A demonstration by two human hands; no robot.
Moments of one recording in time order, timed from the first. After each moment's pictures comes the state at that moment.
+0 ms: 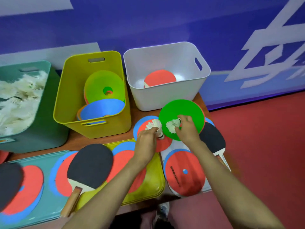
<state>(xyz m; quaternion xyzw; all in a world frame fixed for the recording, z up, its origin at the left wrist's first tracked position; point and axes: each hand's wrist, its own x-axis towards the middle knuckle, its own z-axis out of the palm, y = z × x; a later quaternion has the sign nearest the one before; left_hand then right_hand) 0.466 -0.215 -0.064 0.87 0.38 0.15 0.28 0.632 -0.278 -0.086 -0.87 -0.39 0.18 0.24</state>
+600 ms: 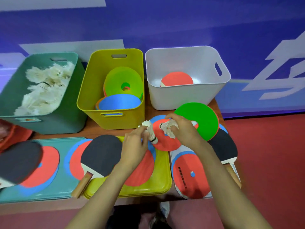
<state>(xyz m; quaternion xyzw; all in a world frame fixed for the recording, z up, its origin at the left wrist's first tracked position) 0.395 -0.212 -0.033 0.83 0.43 0.26 0.26 0.578 -0.262 -0.008 -0.75 -0.54 0.26 0.28</state>
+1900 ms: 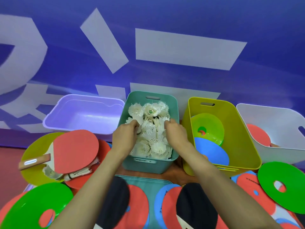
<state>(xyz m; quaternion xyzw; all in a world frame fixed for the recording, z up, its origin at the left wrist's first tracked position) 0.082 0.102 0.032 0.81 0.54 0.21 0.13 0.257 0.058 0.046 -0.79 -0.62 0.04 0.02</state>
